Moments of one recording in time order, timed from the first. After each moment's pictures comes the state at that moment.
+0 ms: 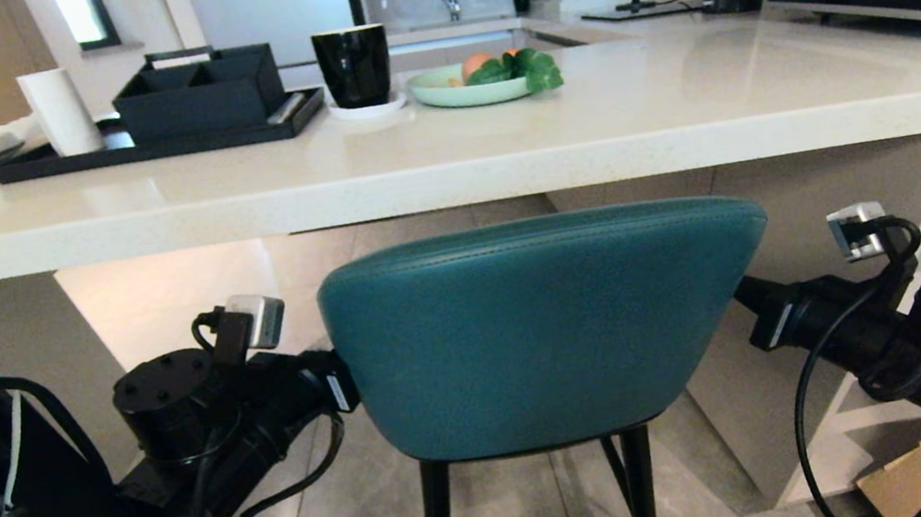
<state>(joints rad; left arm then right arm) -0.43 1.97 -0.45 -1.52 -0.07 -0.10 0.17 1.85 -0.34 -1.52 0.34 0.19</state>
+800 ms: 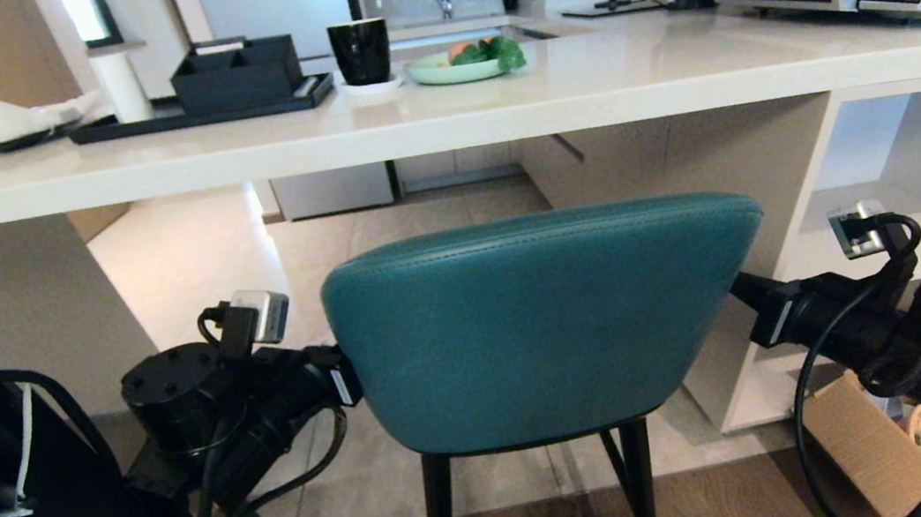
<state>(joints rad) -0.43 1.97 -0.47 -1.52 -0.07 -0.10 0.17 1.86 -0.36 -1.52 0.35 0.20</state>
